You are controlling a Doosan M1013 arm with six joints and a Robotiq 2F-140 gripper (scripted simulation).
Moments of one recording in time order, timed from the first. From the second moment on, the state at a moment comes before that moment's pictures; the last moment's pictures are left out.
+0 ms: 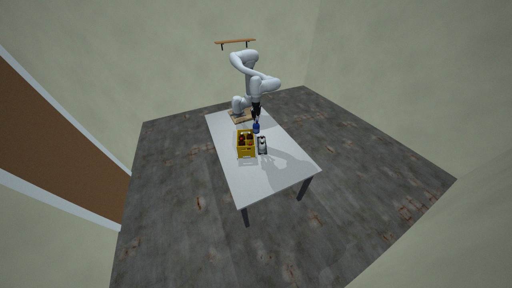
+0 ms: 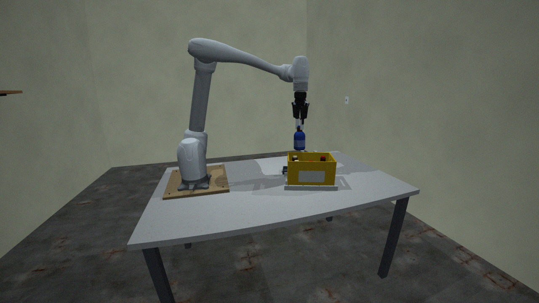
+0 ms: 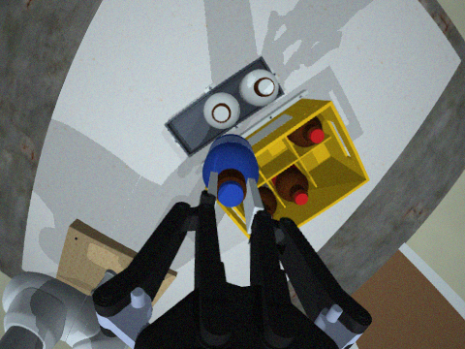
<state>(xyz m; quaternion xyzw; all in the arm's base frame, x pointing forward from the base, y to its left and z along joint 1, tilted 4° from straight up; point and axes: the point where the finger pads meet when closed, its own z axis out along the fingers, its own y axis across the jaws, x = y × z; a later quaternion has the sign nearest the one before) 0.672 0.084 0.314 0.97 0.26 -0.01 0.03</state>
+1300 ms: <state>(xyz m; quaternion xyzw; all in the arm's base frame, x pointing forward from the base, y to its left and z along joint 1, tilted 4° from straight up) 0.712 0.012 0.319 0.97 0.26 -0.01 0.03</state>
